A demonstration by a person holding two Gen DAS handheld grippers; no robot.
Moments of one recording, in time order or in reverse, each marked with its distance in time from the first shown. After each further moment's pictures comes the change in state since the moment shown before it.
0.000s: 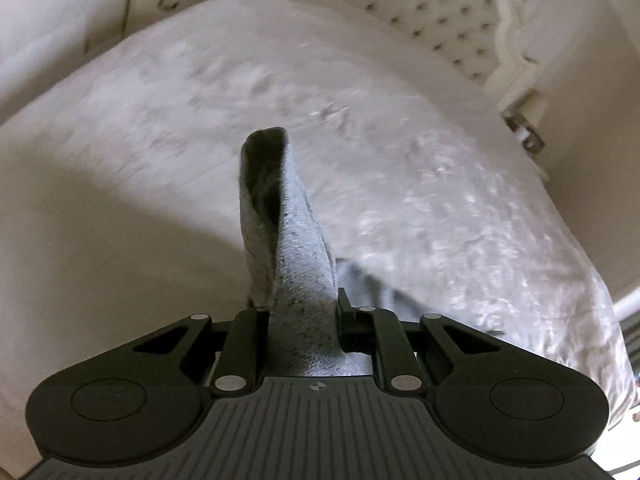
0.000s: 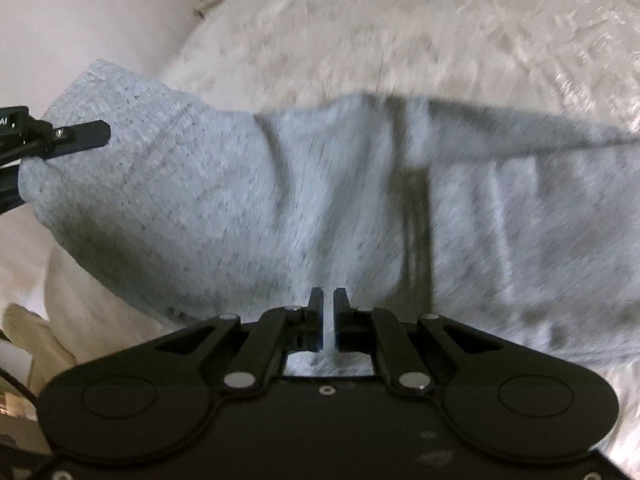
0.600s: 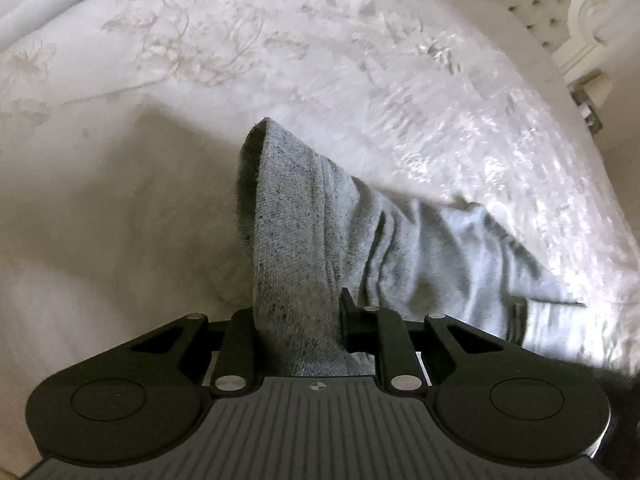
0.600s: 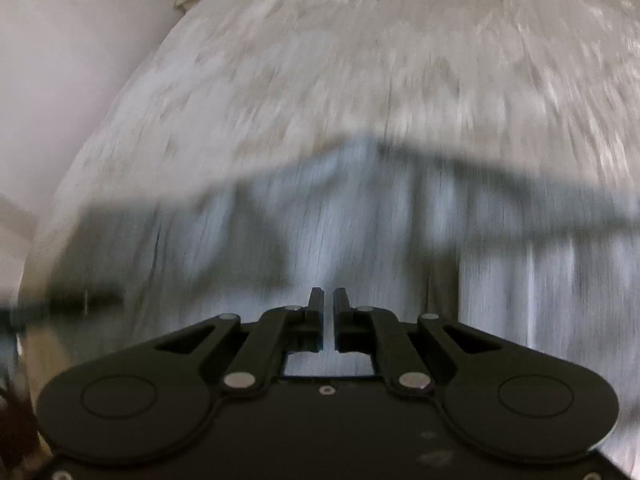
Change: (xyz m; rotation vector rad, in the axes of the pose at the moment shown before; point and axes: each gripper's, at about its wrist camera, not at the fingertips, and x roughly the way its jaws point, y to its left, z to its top) left arm 0.045 0.136 -0.029 -0.108 0.185 0.104; right arm 0.052 0.021 0.050 -0.023 0.052 -0.091
